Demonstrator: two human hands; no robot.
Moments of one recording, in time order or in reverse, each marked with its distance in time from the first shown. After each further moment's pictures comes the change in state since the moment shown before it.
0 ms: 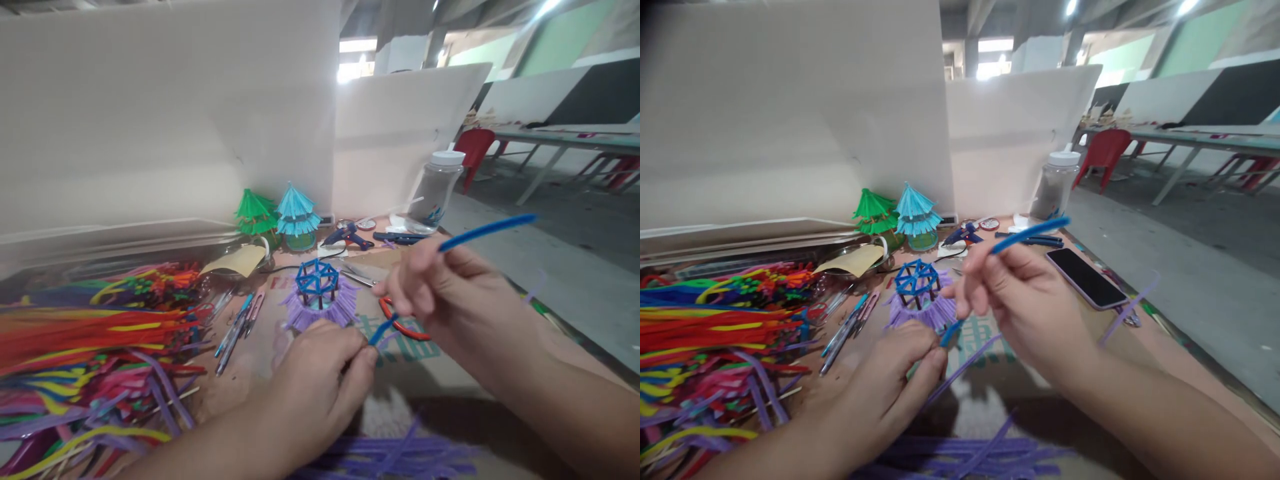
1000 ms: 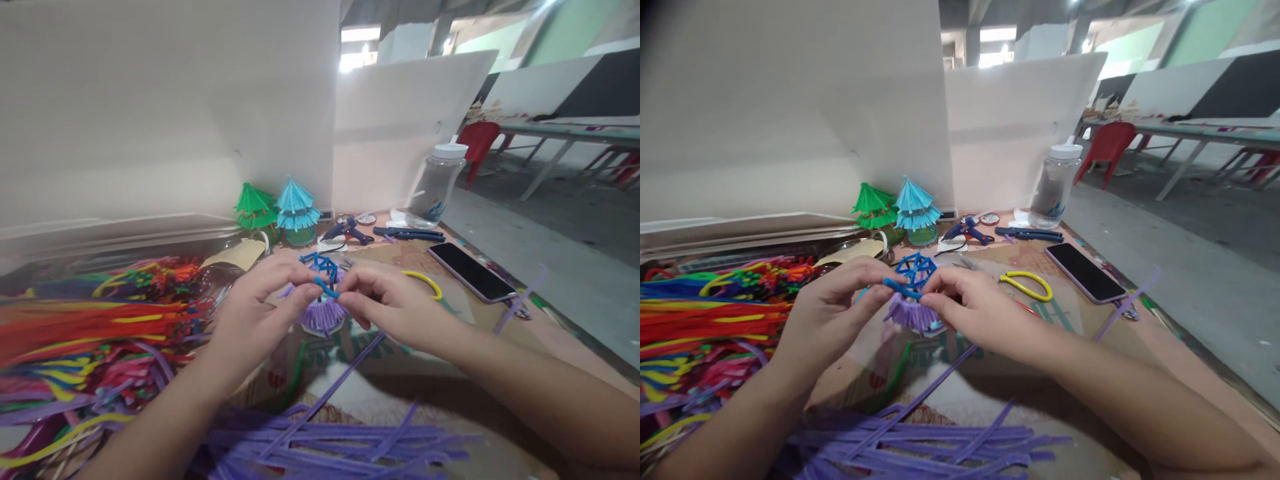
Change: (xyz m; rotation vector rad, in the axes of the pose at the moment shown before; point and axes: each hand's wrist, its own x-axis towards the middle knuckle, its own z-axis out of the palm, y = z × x) left_hand 0.009 -0.052 -0.038 -0.171 0.310 -0.056; right_hand 0.011 0.027 0.000 -0.670 -0.315 0.252
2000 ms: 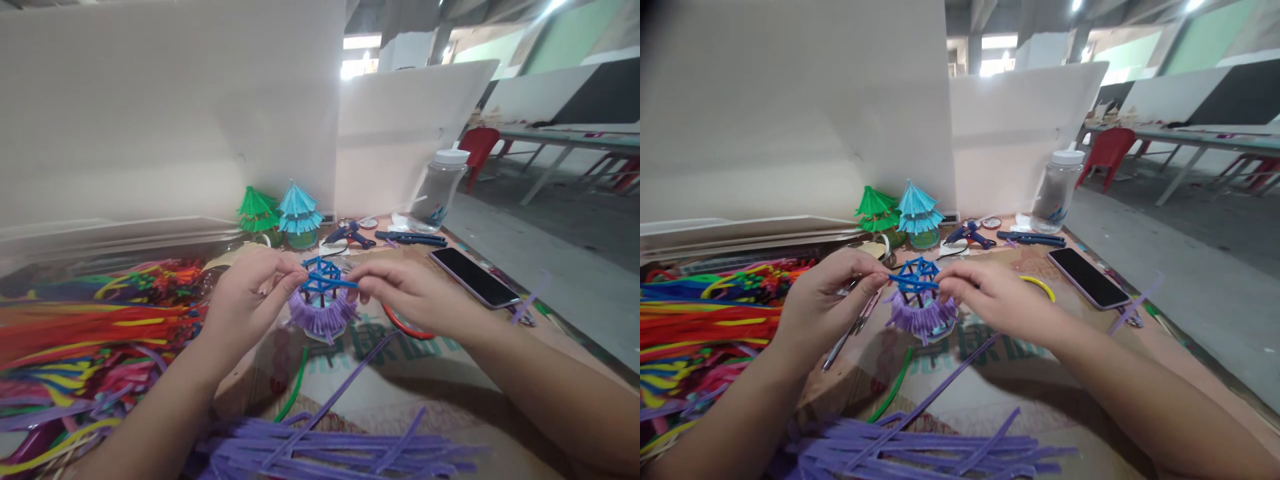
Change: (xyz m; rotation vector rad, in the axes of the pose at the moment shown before) left_hand 0.011 -0.014 -0.015 0.196 0.045 0.108; right_hand 0.008 -0.002 -0.032 -0.220 0.034 -0.130
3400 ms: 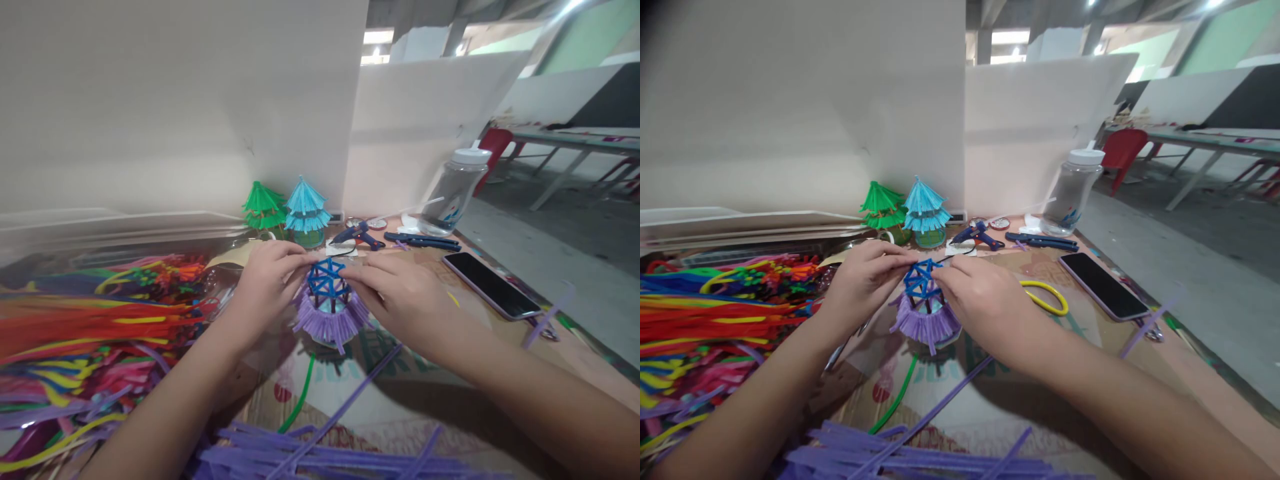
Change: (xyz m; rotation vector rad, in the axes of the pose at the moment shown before) left_hand 0.006 -0.056 0.028 0.239 -0.044 0.169; right_hand 0.013 0.006 0.033 -0.769 0.226 -0.363
